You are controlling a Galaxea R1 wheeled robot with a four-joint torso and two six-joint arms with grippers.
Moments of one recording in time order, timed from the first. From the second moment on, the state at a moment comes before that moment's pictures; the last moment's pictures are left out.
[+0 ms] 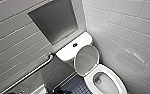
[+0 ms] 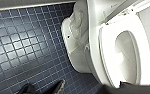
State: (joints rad) left arm 0.71 2.53 -1.76 -0.08 0.02 -0.40; right arm -1.45 2.68 -2.29 -0.26 -0.08 0.27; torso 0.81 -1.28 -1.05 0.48
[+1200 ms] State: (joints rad) left arm 0.49 2.56 -1.82 -0.08 -0.13 -0.68; right arm -1.47 2.69 -2.29 -0.26 -0.07 0.27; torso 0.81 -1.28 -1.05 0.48
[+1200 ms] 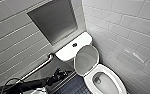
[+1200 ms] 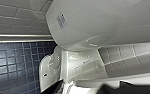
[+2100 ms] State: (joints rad) left arm 0.42 2.68 -1.93 -0.09 -0.14 -0.73; right arm -1.49 2.70 -2.29 -0.26 -0.07 0.27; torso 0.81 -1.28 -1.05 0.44
